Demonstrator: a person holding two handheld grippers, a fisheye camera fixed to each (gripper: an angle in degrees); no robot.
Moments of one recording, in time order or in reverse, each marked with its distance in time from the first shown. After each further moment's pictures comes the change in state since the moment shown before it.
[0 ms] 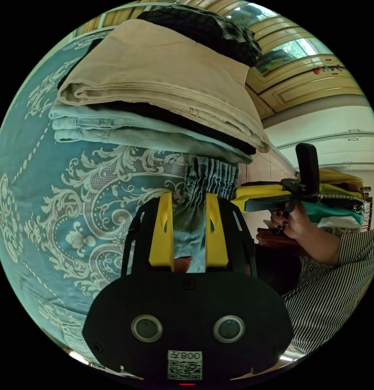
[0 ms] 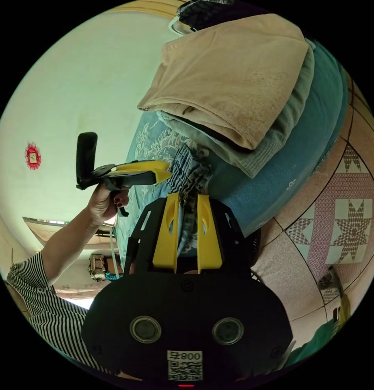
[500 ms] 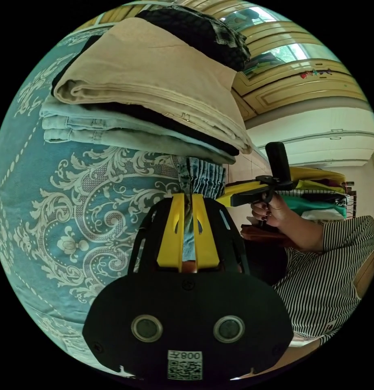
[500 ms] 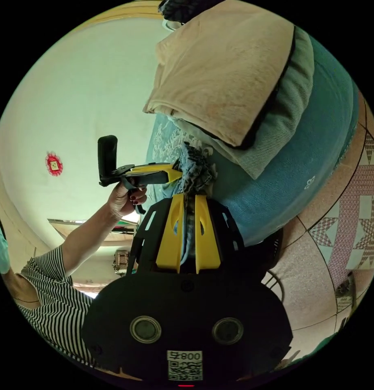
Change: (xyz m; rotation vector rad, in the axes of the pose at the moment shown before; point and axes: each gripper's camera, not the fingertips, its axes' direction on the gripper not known) left arm 0.014 -0.019 -0.041 0.020 0.149 0.018; right arm 0.040 0.003 -0.029 -0.025 -0.202 0.031
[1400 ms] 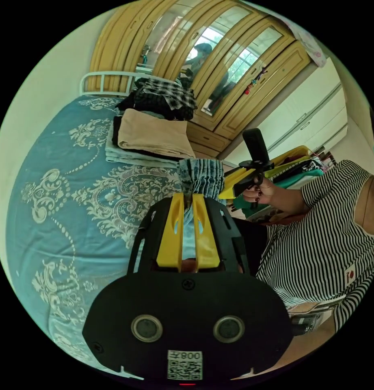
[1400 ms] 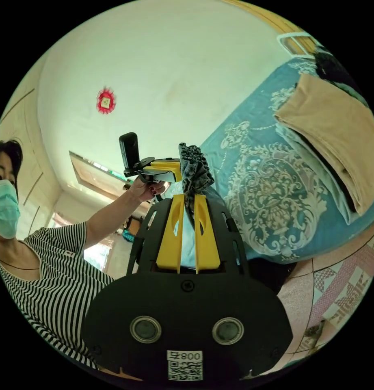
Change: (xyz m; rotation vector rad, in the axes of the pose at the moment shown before) left arm 0.080 0.312 -0.138 0.390 -0.106 0.112; right arm -0.188 0.124 0.034 -0.123 -0.080 -0.488
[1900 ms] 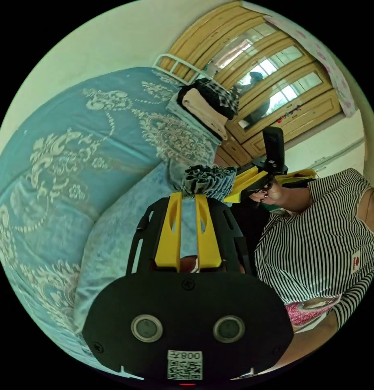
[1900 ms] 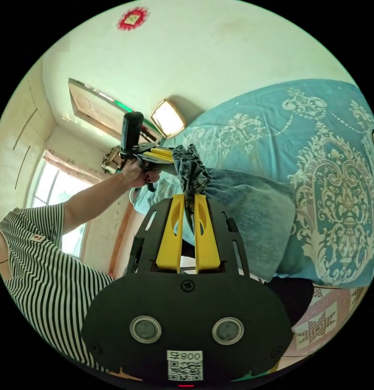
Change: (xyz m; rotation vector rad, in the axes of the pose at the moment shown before) left arm -0.030 0.290 -0.046 0.071 -0.022 -0.440; right arm -0.114 0.033 0.214 -0.408 0.056 -0.210
